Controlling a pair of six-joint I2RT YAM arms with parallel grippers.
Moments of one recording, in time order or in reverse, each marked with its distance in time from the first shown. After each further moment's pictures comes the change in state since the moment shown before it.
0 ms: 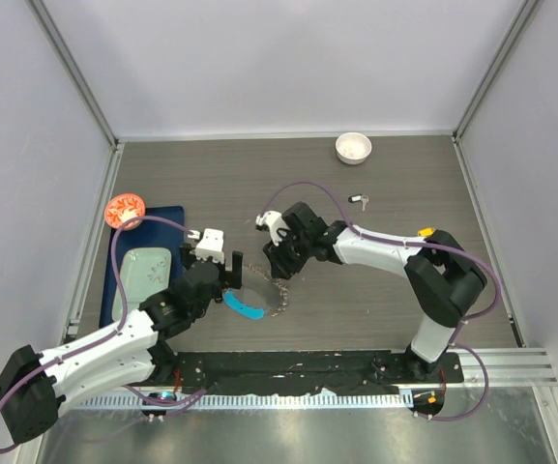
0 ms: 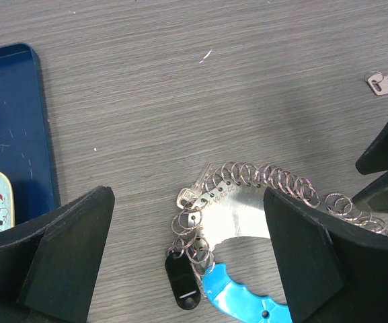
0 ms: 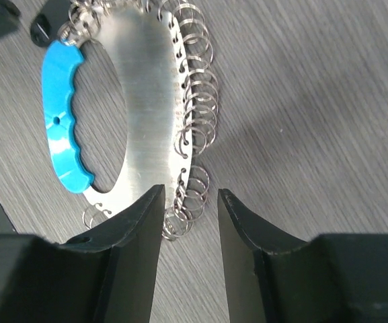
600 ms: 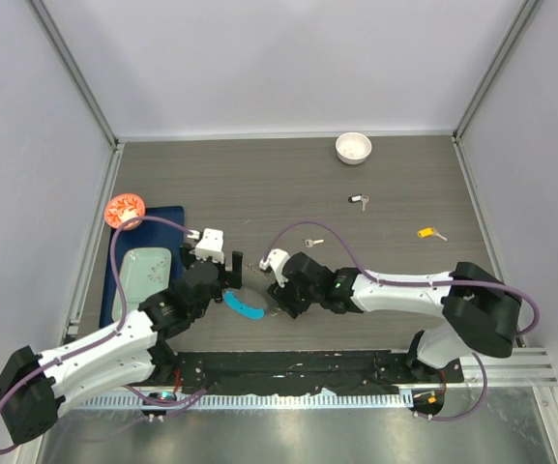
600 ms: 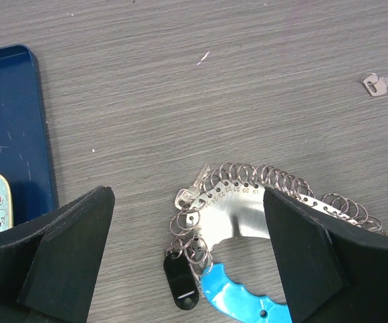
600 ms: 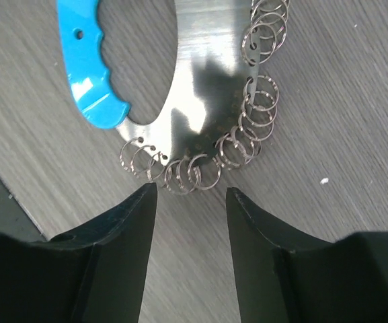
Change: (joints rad) left arm 0.000 -0.003 0.000 0.000 0.006 0.000; right arm 0.274 -0.269 -0.327 0.109 0.370 0.136
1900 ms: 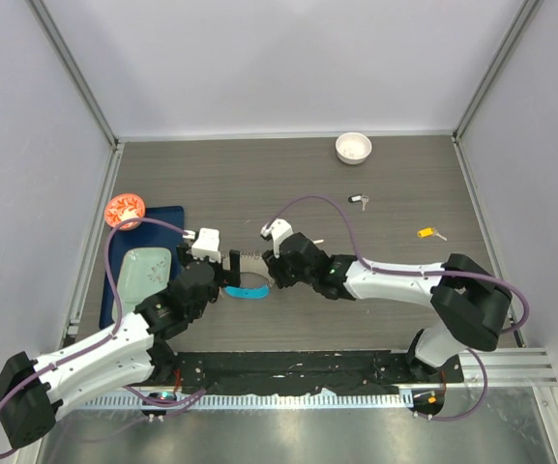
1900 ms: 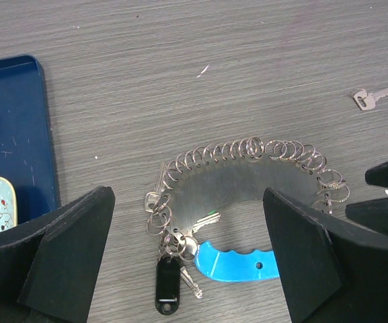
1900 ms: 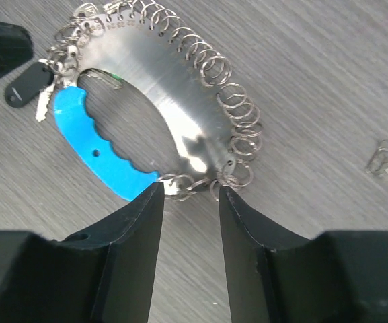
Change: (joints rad) left arm 0.000 -0.047 0.000 0.000 -0.009 0.000; right arm -0.075 0.080 0.096 0.163 0.136 0.078
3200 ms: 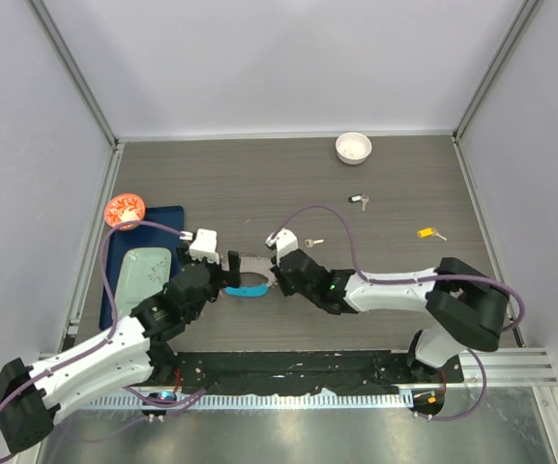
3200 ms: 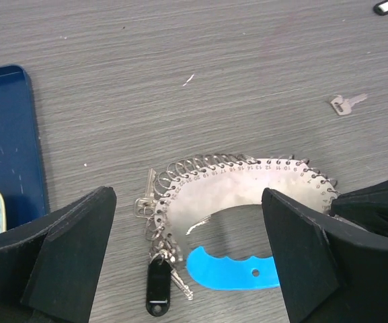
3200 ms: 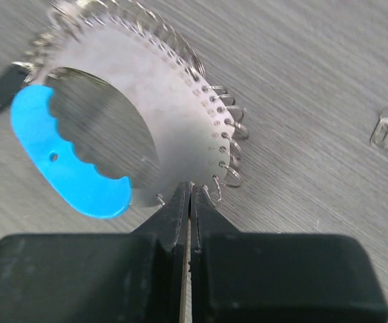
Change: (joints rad) left arm 0.000 -0.031 -0.003 0.003 0.026 0.002; right arm 0.086 0.052 -0.091 0.124 0.205 0.145
